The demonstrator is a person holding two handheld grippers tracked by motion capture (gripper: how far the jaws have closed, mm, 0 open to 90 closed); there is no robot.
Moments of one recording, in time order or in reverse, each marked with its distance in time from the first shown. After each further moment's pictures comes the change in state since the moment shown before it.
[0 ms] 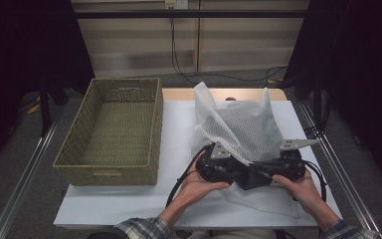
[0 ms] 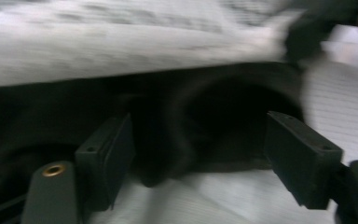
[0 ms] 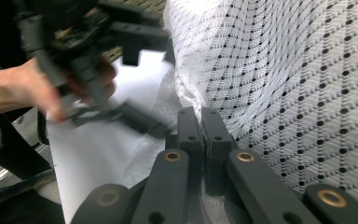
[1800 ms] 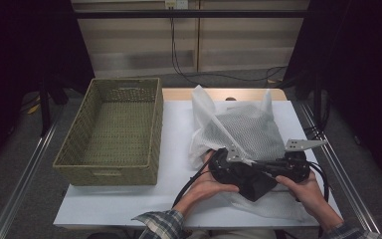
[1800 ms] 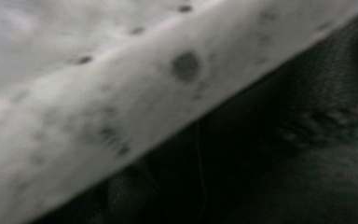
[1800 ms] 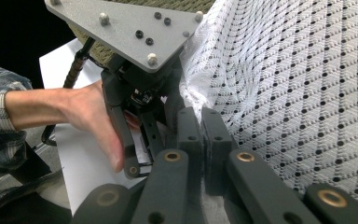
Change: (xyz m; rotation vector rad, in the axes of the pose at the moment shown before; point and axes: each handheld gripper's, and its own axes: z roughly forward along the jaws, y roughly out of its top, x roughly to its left) left arm 0.005 -0.004 0.054 0.082 -0.001 0.075; right arm 0.009 0.003 -0.012 -0.038 -0.006 -0.032
